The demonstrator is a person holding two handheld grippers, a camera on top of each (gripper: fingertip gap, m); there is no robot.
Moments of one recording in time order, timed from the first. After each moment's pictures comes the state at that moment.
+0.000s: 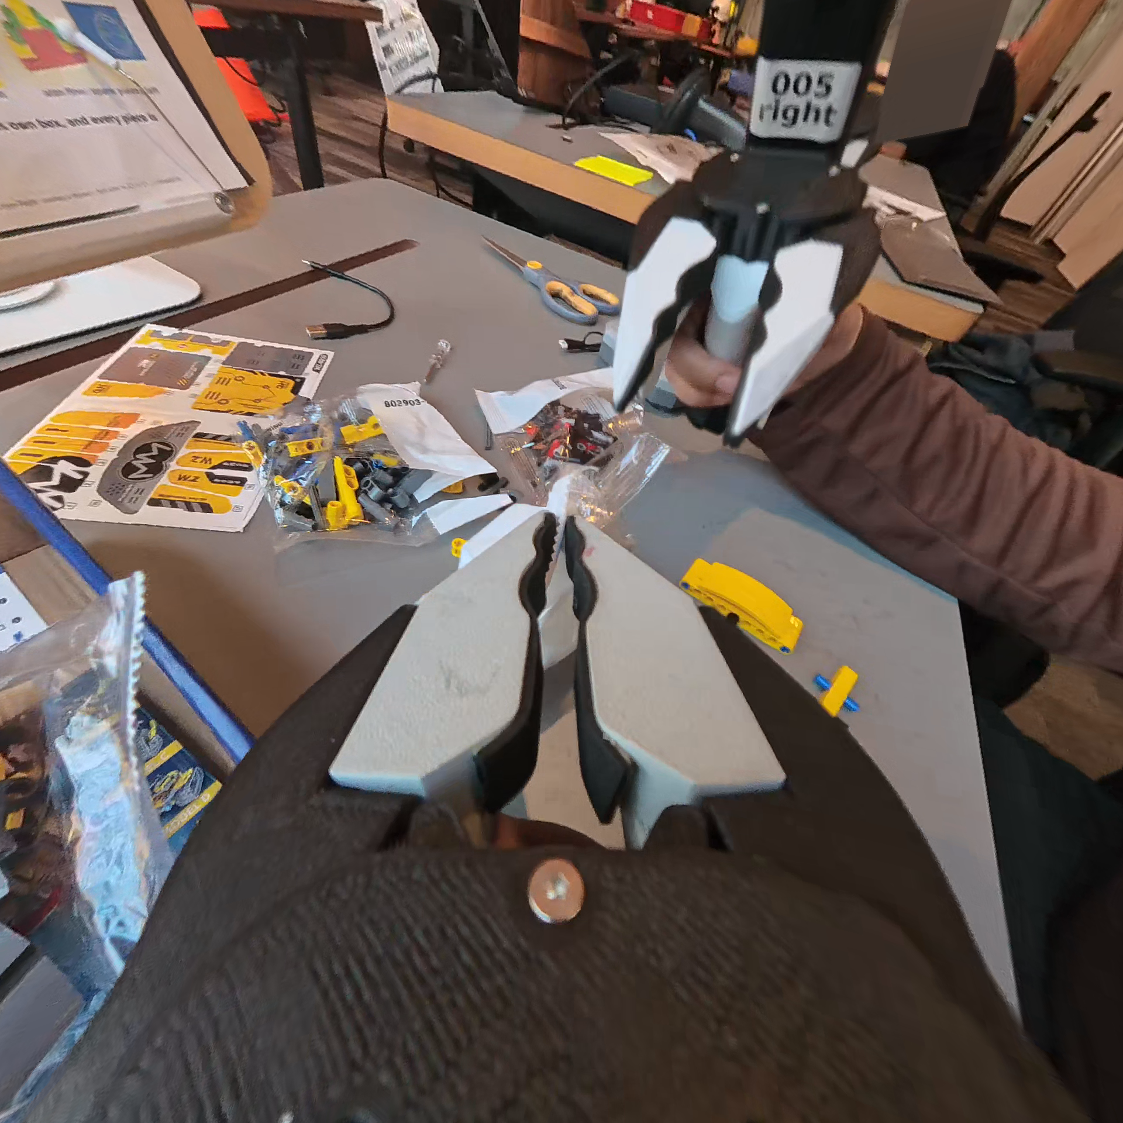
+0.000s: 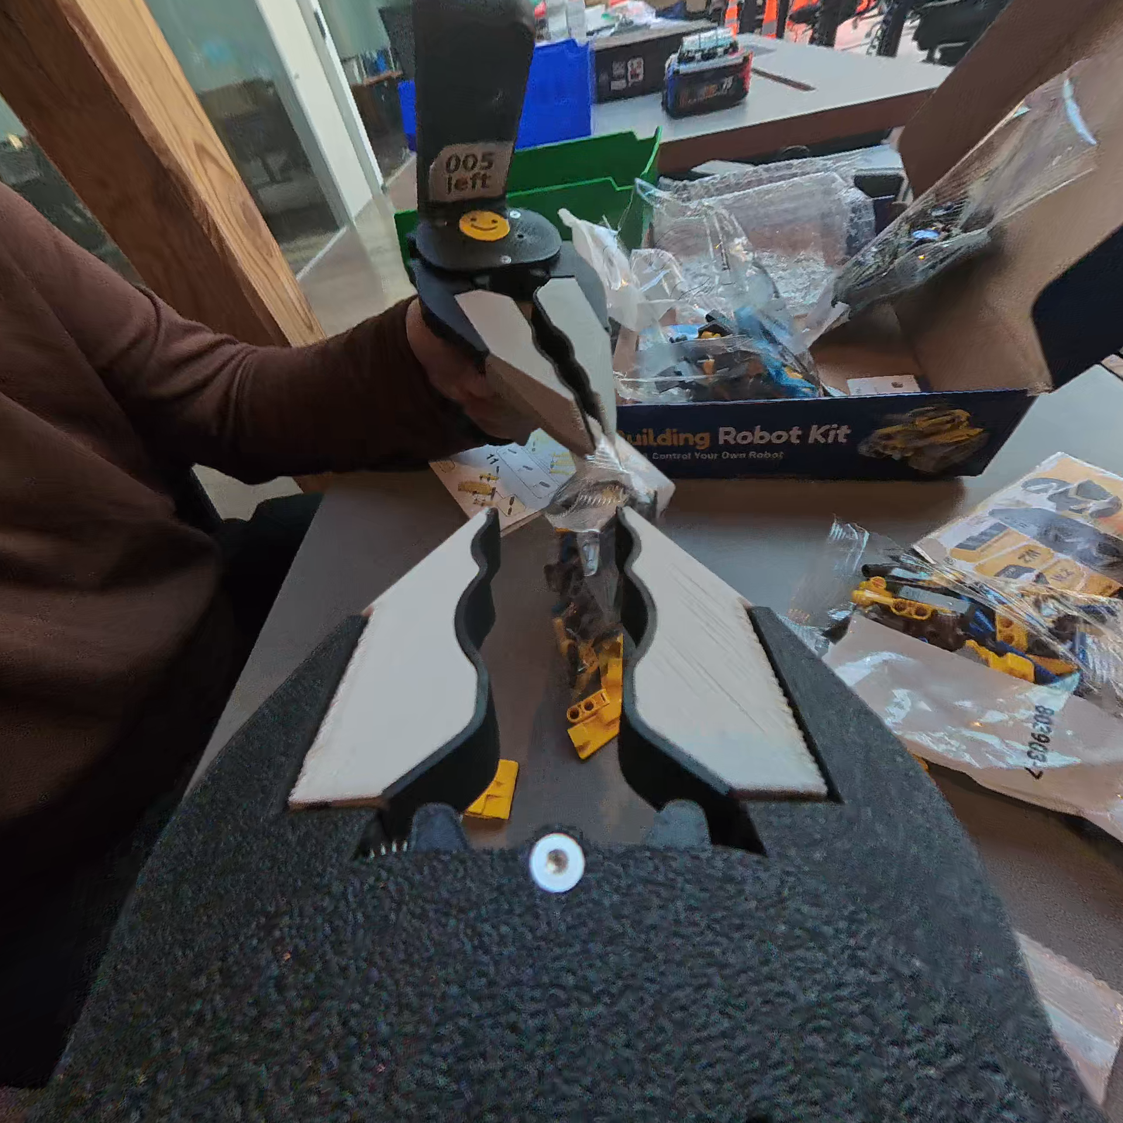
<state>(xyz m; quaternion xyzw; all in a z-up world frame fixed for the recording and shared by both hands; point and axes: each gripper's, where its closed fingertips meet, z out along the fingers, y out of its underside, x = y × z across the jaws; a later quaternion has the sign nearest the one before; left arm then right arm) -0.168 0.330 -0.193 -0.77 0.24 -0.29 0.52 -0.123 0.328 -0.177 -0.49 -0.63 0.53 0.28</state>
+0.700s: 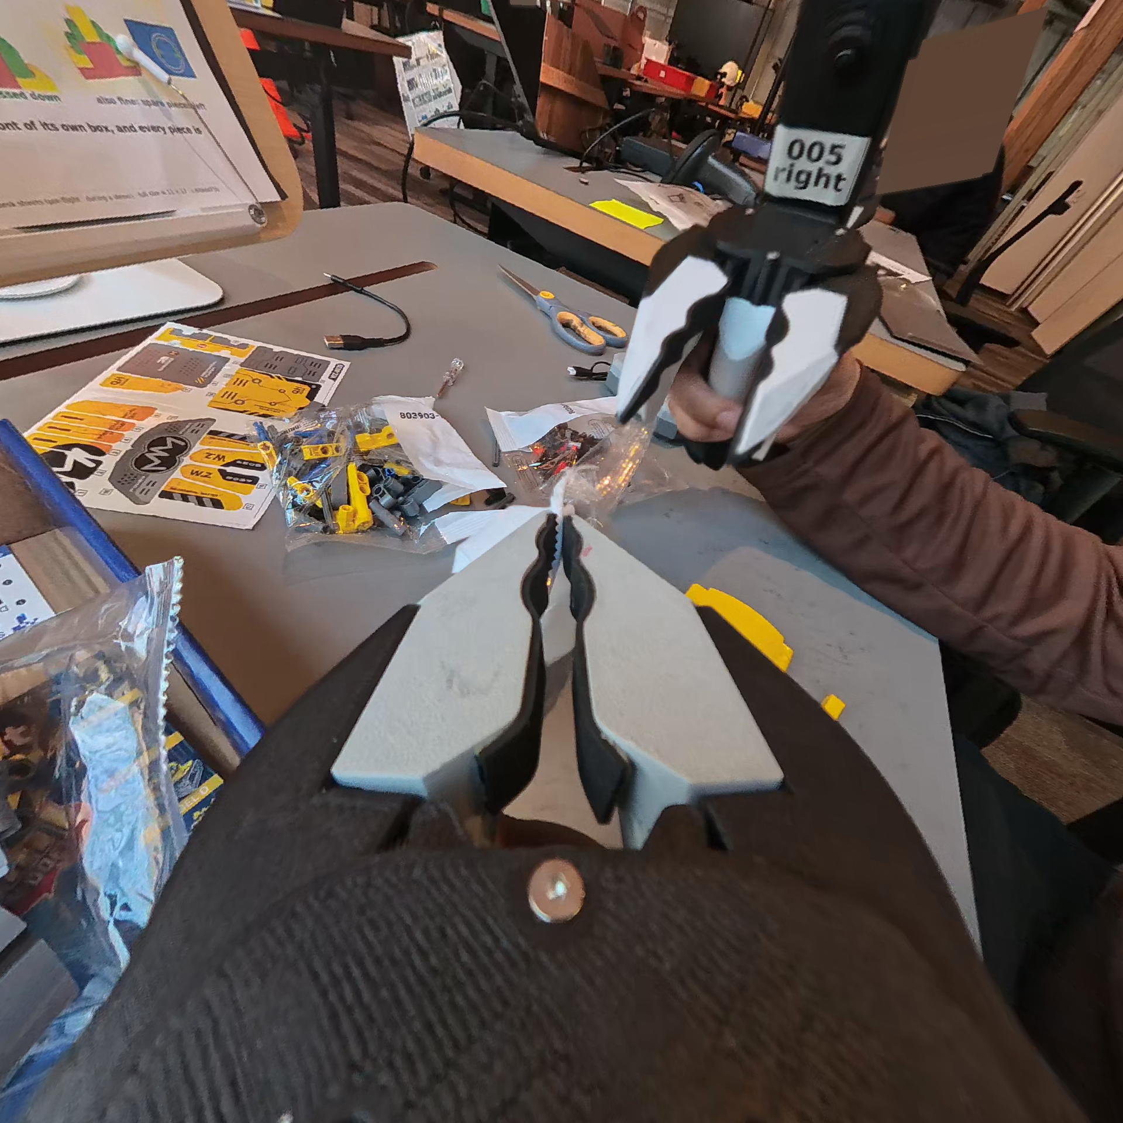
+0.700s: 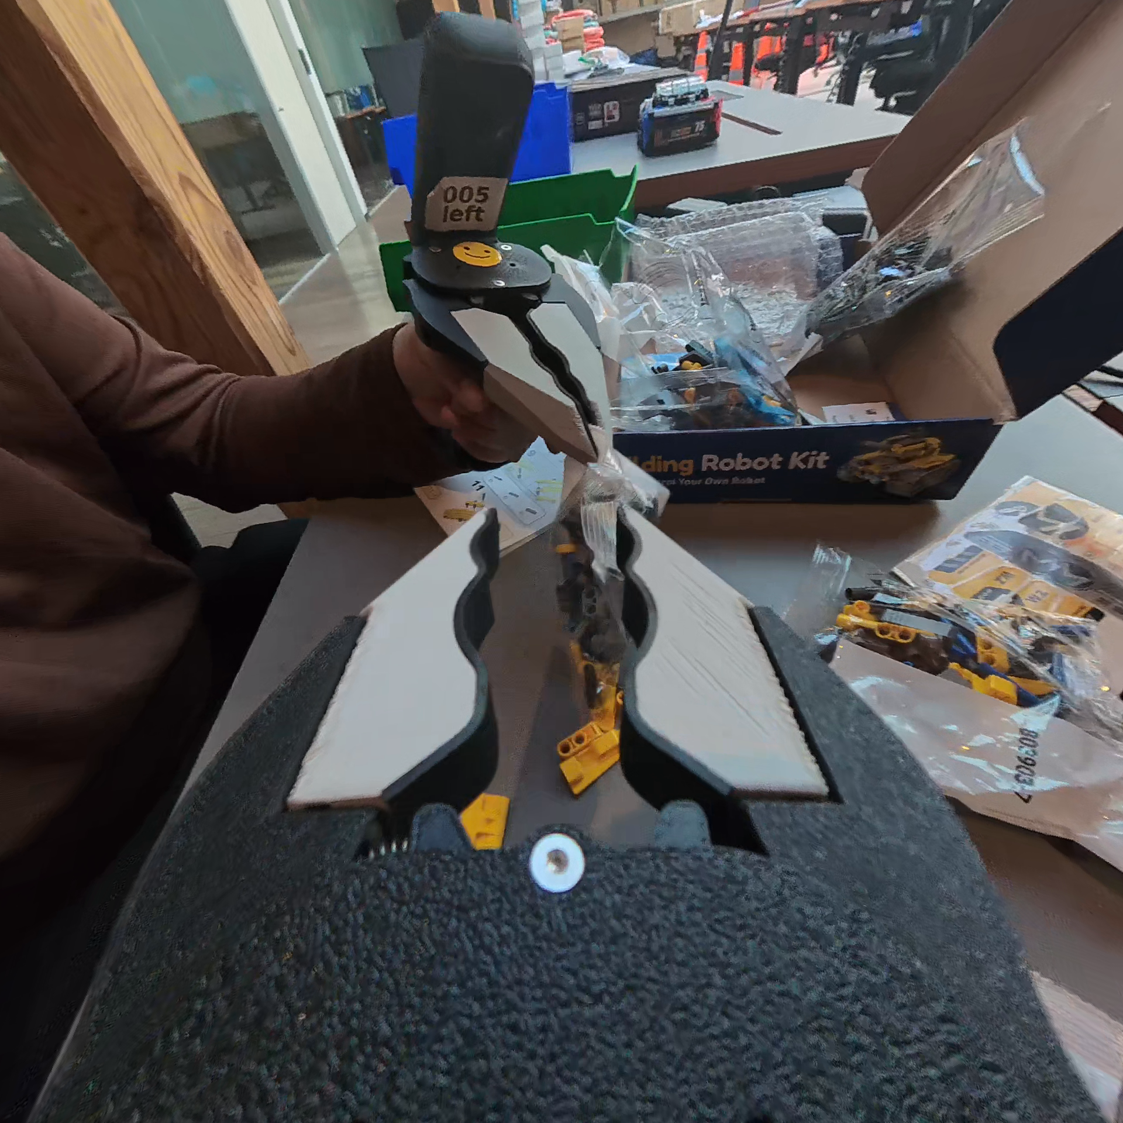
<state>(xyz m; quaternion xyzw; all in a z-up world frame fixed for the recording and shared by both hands) -0.175 0.334 -0.187 -0.76 0.21 -0.31 0.53 -0.132 0.330 -0.170 -0.50 -0.61 0.53 0.30</state>
